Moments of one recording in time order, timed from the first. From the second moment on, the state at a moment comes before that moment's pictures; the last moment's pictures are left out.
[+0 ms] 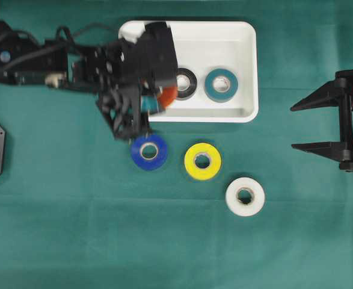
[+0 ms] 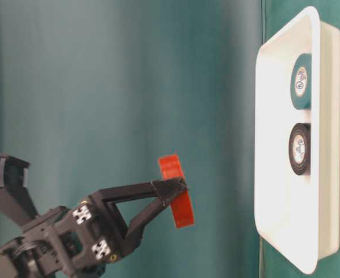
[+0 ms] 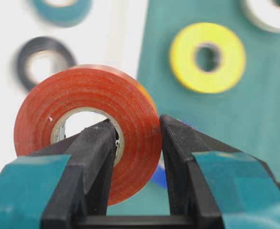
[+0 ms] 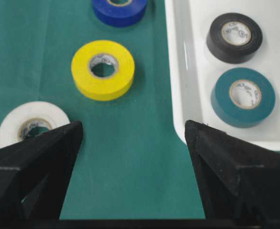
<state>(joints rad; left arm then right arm) 0.16 -0.14 0.35 0.01 0.71 -0.06 -0.03 -0.83 1.08 -0.09 0.30 0.22</state>
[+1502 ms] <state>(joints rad) 0.36 -0.16 0.38 0.01 0.71 -0.06 -0.03 -0.83 1.08 -0.09 0.30 0.22</state>
